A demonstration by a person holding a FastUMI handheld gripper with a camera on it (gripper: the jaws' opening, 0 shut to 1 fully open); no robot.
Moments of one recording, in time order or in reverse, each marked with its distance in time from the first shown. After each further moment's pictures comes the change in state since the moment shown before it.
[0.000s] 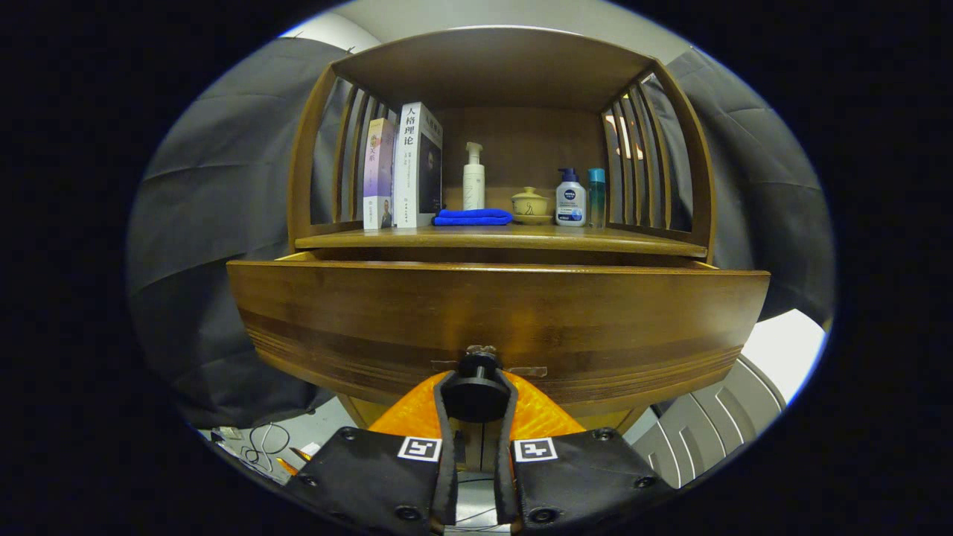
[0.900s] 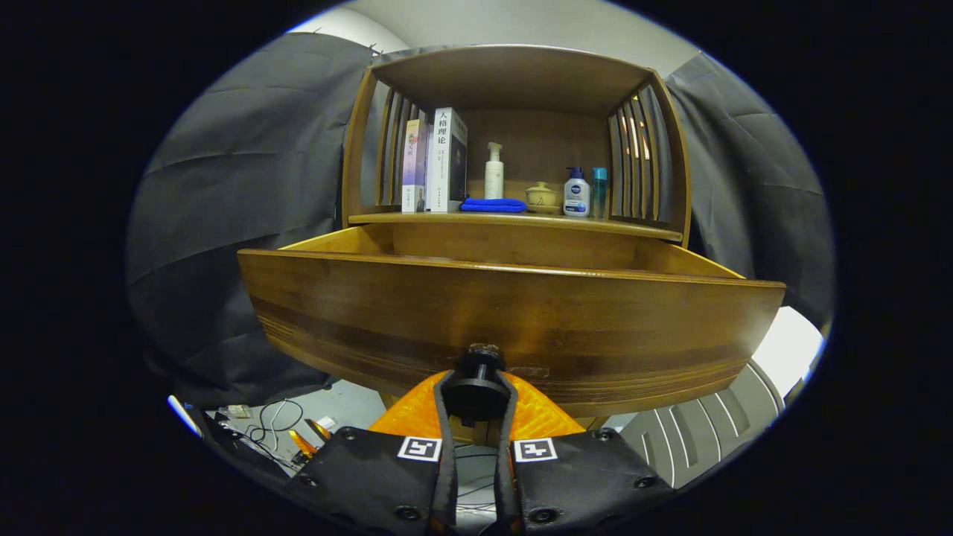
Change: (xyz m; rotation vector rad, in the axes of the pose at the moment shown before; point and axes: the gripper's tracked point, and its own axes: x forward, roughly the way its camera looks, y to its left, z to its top) arm -0.080 0.017 -0.034 -0.037 0.029 0.055
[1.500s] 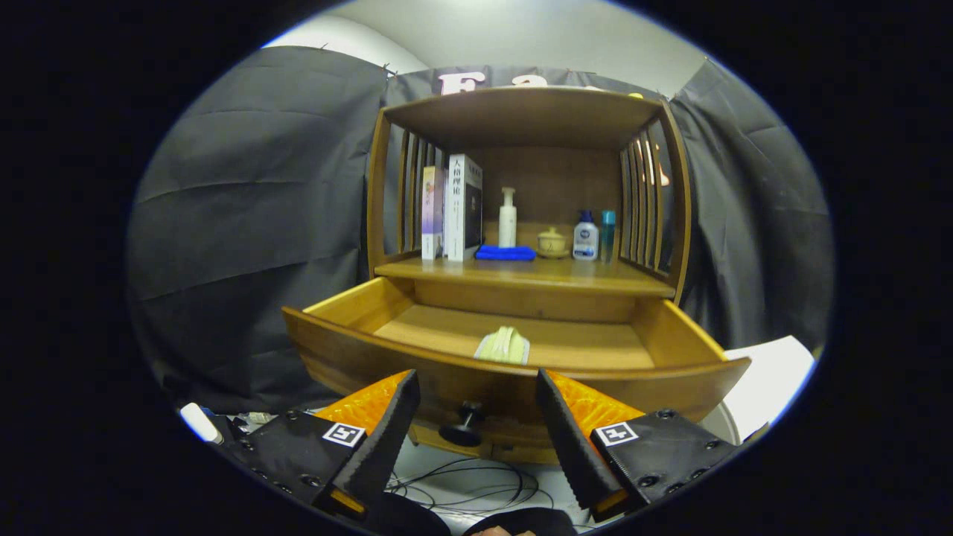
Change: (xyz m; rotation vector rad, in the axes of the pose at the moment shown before) arm -0.052 -0.020 0.104 -0.020 -0.109 0.090
